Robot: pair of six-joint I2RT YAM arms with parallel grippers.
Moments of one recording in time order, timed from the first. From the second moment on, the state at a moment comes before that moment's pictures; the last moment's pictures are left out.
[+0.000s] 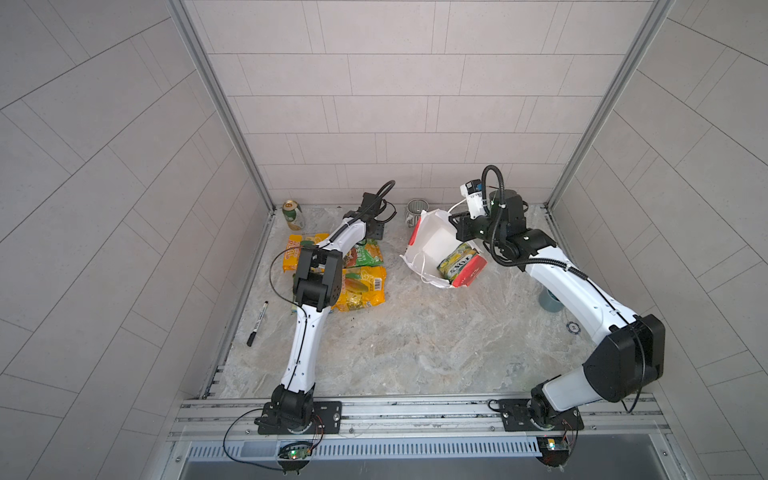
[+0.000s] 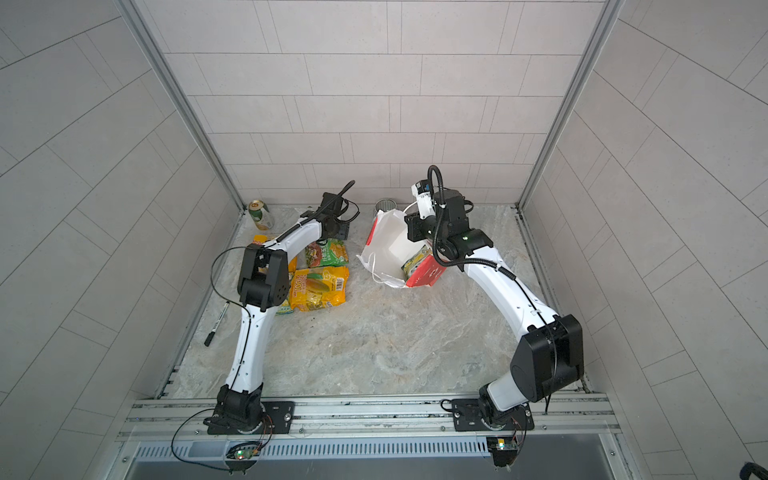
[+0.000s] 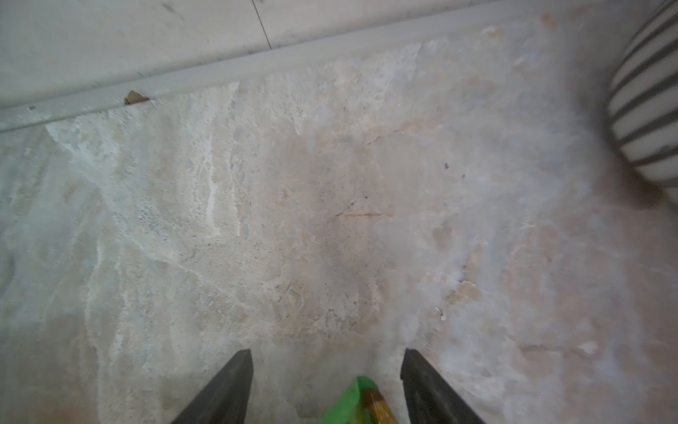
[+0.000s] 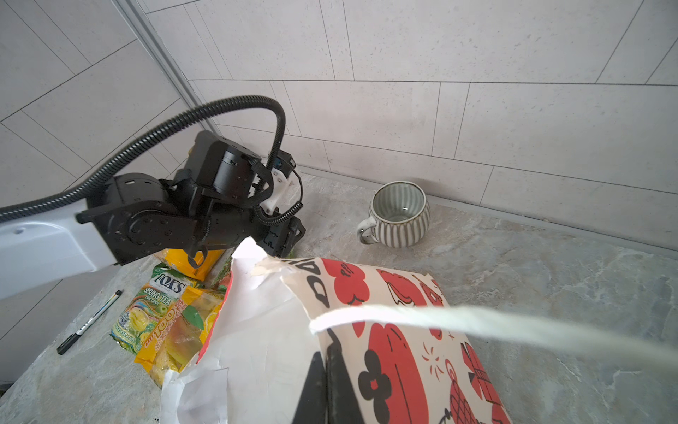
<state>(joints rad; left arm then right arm) -0.29 2.39 2.02 -0.55 -0.20 -0.10 0.32 1.49 1.37 -0.31 -0.24 0.16</state>
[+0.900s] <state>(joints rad) -0.40 2.26 1.75 -0.50 -0.06 -0.24 0.32 1.49 1.37 -0.31 -0.25 0.16</state>
